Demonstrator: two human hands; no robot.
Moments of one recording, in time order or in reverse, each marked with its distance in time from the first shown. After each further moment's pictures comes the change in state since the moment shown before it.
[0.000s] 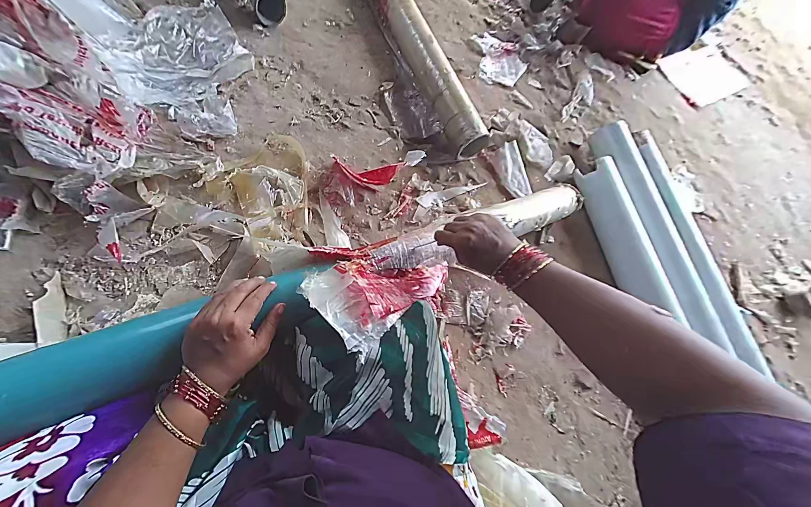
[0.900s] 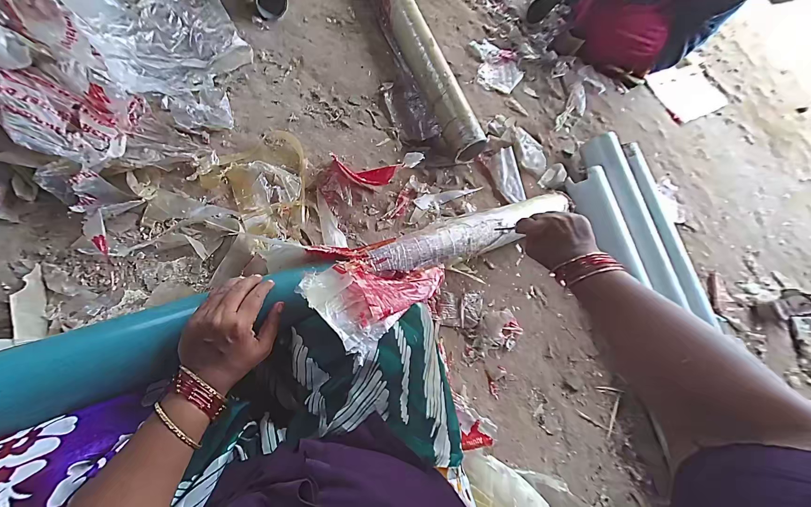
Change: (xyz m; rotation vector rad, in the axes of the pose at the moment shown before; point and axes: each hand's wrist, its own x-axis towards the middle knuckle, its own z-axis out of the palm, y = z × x) left_hand 0.000 0.003 0.006 0.074 0.054 0.009; right_hand -0.071 0.044 -0.034 -0.197 -0.193 0.613
